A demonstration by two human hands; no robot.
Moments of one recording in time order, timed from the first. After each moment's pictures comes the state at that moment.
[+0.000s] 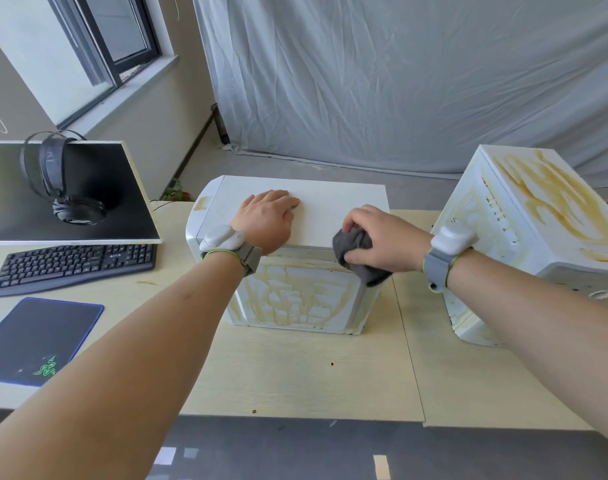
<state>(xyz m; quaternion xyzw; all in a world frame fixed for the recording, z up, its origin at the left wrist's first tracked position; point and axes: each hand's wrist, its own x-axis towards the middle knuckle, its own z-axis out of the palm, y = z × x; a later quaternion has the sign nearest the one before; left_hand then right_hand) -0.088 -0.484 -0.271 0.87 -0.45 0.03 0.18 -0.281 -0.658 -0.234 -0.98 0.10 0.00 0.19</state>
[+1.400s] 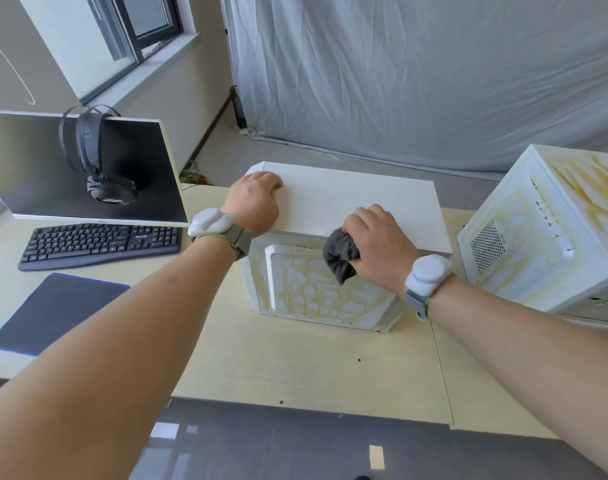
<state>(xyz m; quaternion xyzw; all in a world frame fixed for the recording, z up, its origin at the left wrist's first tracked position) -0.011 -0.424 -0.282 0.88 -0.39 0.07 0.28 -0.224 -0.592 -0.290 -0.98 0.00 -0.22 -0.01</state>
